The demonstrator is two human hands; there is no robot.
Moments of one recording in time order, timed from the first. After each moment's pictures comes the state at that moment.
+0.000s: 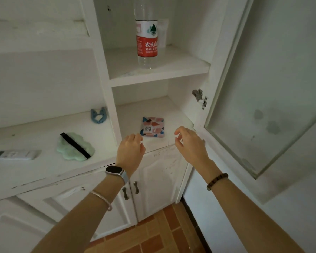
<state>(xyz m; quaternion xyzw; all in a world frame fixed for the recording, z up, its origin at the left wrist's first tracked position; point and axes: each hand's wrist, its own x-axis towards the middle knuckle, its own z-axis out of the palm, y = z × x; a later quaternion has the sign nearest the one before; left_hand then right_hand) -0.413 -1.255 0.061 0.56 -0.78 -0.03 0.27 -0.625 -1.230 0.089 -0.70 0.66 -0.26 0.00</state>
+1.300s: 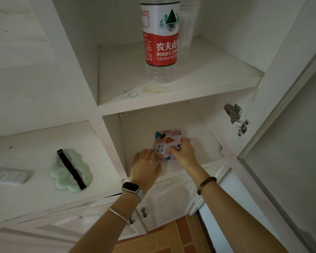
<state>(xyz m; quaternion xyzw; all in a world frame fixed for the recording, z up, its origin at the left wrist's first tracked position) -0.441 -1.380 -0.013 0.59 -0.79 0.01 0.14 -0.602 -1.420 0.005 -0.52 0.66 -0.39 0.39</state>
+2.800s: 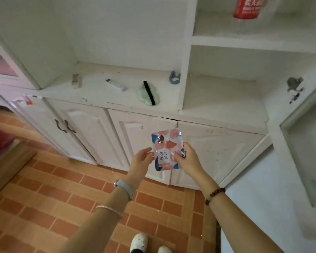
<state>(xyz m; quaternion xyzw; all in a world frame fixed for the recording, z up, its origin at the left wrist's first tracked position) -0.398 -1.052 -0.005 0.71 -0.28 -0.41 0.50 -0.547 -1.151 -0.015 -0.67 0.46 -0.25 0.52</state>
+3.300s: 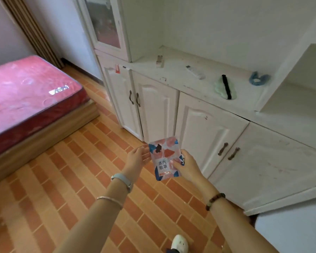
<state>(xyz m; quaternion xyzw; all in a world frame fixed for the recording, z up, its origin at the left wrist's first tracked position) -0.296 -0.850 -0.008 0.62 0.03 -0.37 0.69 -0.425 -0.989 -0.037 -0.76 0.32 -0.07 0.56</state>
